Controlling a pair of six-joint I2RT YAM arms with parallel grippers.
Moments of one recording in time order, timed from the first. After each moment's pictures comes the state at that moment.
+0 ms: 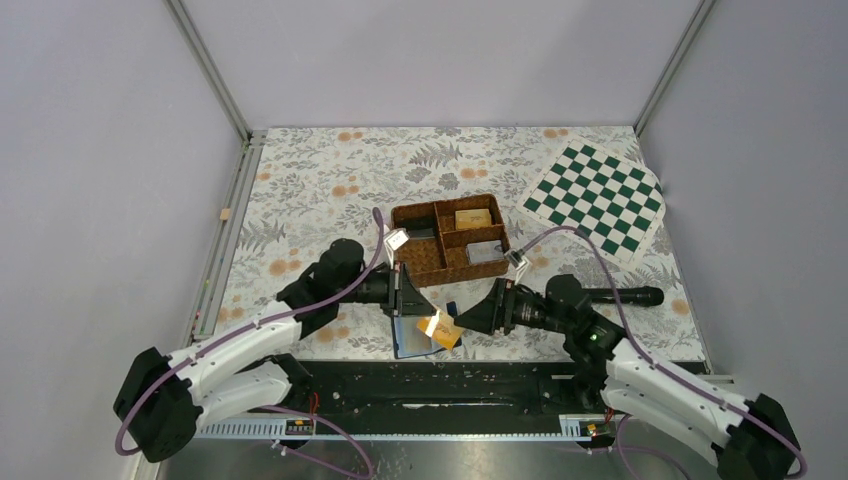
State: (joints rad) left arm -0.74 0.99 0.55 0.04 0.69 -0.79; right arm 0.77 0.73 0.25 0.24 -0.53 0.99
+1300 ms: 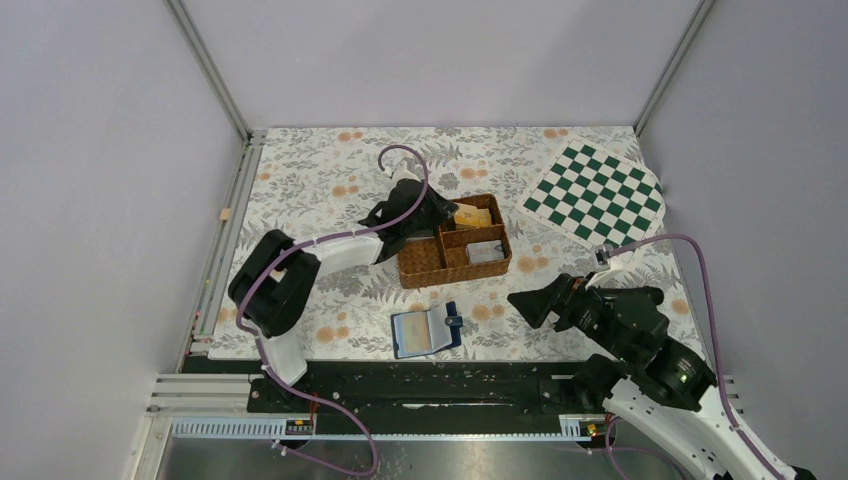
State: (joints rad) left arm -0.67 1.78 1.07 0.31 -0.06 -1.04; right arm 0.77 0.25 0.62 -0.62 0.05 0.77
